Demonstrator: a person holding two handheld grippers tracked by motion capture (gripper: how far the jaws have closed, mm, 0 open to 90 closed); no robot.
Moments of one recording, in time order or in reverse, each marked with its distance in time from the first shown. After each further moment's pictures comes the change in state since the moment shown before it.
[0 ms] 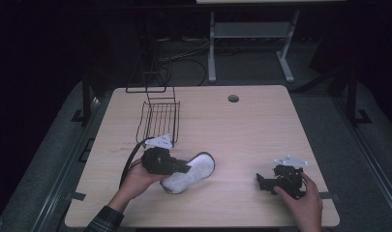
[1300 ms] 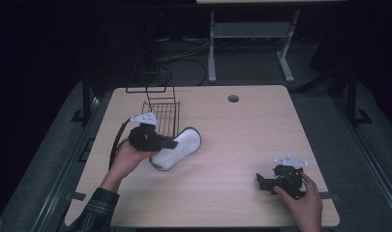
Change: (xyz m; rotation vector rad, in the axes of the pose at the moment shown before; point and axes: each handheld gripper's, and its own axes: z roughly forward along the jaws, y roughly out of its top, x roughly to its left) left arm 0.048 0.022 -0.042 -0.071 0.111 -0.042; right arm 0.000 0.000 0.000 0.000 0.000 -0.001
